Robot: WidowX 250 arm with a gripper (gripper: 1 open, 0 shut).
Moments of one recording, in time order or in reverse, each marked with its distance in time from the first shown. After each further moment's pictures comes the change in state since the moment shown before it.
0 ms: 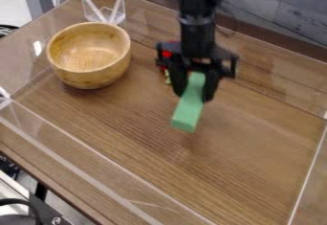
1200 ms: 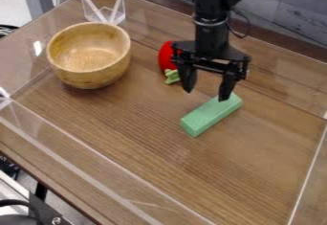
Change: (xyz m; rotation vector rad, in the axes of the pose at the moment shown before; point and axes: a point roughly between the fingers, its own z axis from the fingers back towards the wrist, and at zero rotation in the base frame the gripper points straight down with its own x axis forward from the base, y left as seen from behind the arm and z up) arm 0.019 -0.007 -0.006 -0.001 -0.016 -0.049
